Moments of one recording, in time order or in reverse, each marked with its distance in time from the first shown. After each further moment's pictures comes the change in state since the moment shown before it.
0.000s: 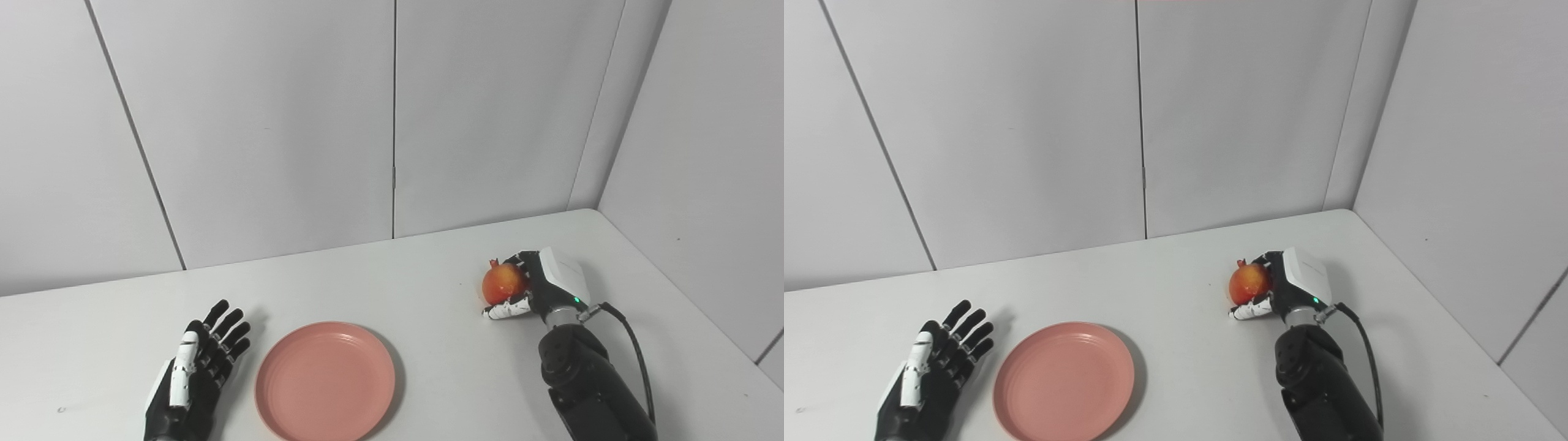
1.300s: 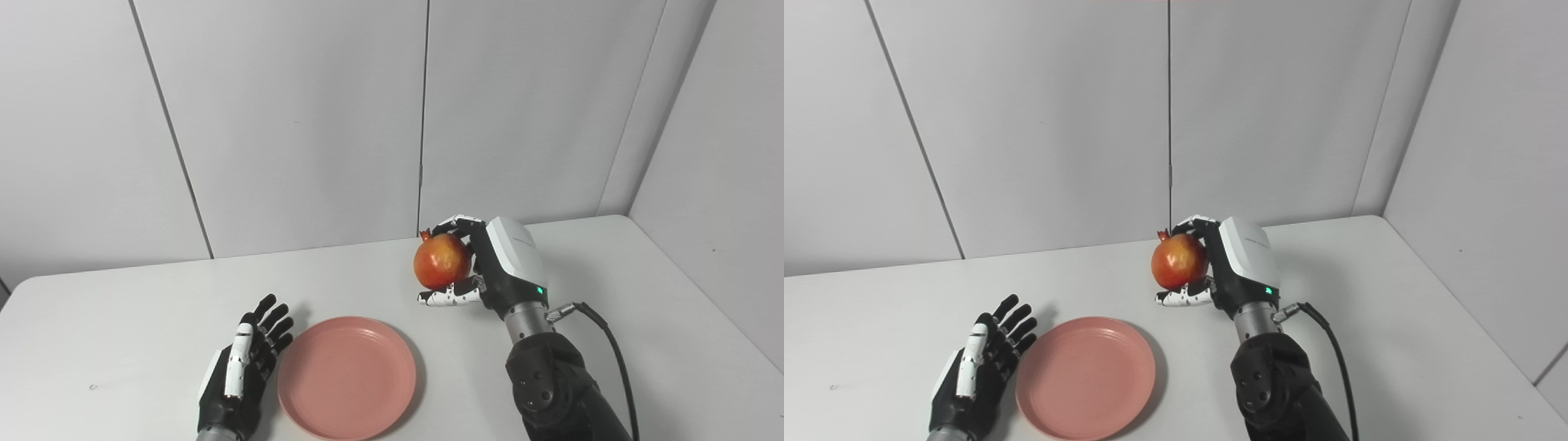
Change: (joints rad) left arm 0.044 -0.084 -0.076 -0.070 0.097 0.000 0.081; right arm 0.025 0.123 0.218 -0.472 -0.101 0.003 0.131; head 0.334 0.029
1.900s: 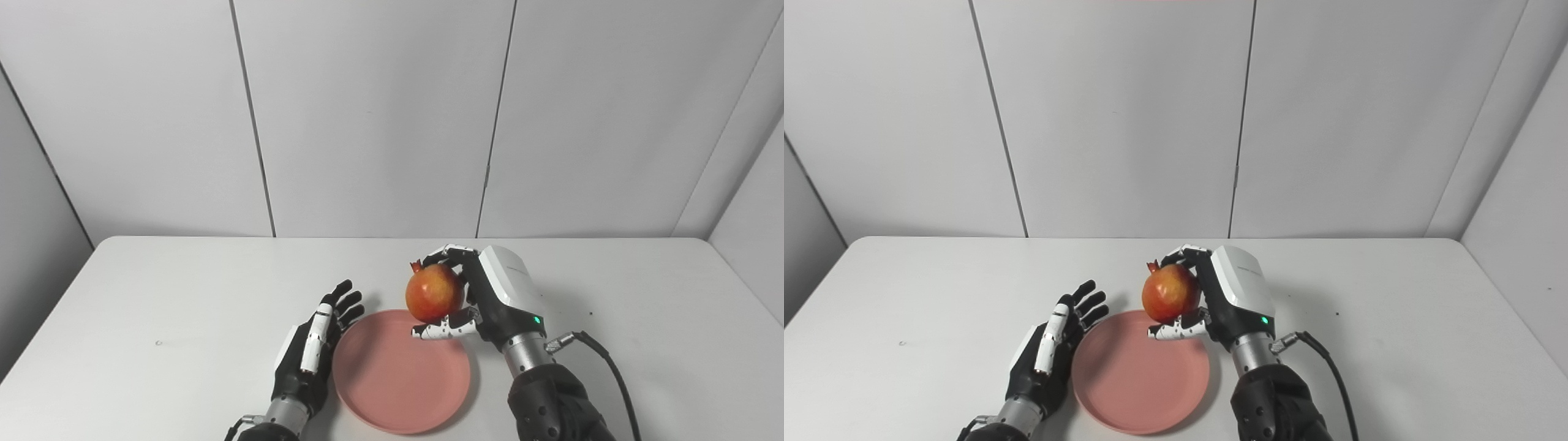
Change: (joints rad) left arm -0.001 -0.050 -0.042 -0.002 0.067 0.007 0.054; right arm -0.001 0.075 0.118 0.097 0.007 -0.090 0.028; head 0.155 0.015
